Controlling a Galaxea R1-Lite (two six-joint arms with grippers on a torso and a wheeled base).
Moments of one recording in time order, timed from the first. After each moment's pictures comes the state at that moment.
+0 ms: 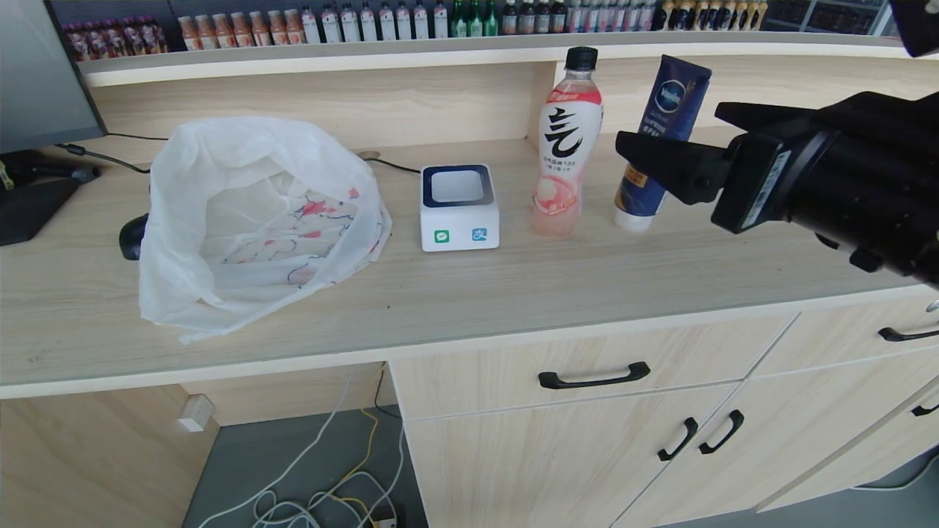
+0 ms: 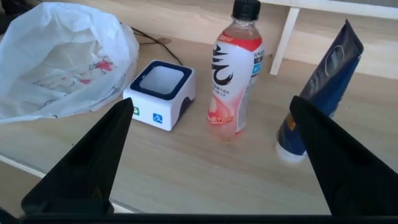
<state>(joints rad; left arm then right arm) 0.00 0.00 0.00 0.00 0.00 -0.01 0.71 1.39 -1.01 -0.55 -0.26 -0.17</state>
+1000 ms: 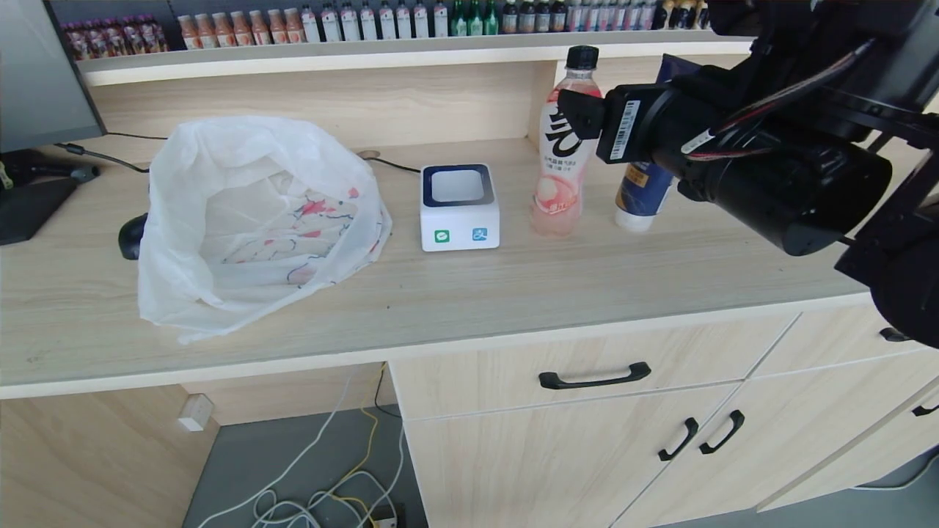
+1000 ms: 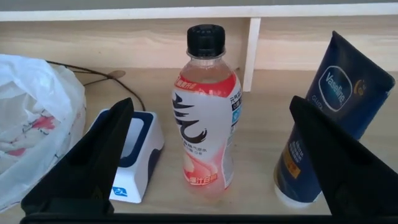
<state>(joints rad) 0.00 0.00 0.00 0.00 0.00 -0.01 0.67 1.70 -1.30 -0.65 -0.42 -0.14</state>
